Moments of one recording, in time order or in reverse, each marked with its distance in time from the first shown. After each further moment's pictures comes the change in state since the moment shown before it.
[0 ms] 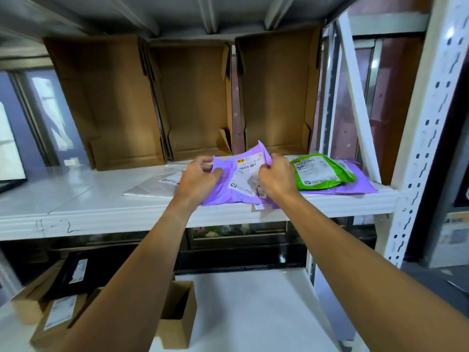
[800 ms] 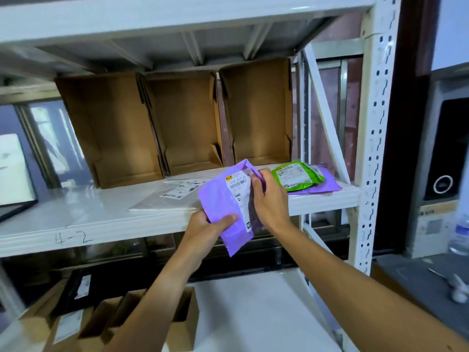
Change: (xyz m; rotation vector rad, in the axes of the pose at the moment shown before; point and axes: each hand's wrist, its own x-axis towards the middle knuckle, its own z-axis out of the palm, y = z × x) left_hand -0.135 0.008 -0.003 -0.398 -0.234 -0.043; right_hand -0.073 0.009 -0.027 0.179 0.136 -0.238
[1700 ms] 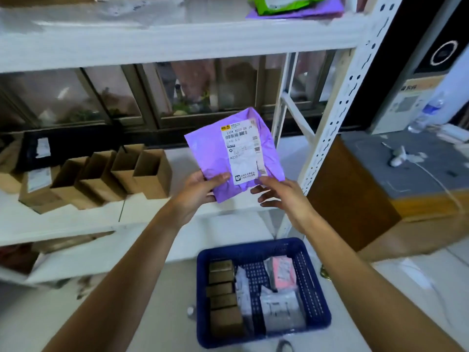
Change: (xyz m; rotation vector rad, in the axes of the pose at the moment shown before) left_hand -0.128 -0.183 0.032 -0.140 -0.189 -0.496; right_hand -0.255 0.120 -0.090 0.472 -0.468 0.970
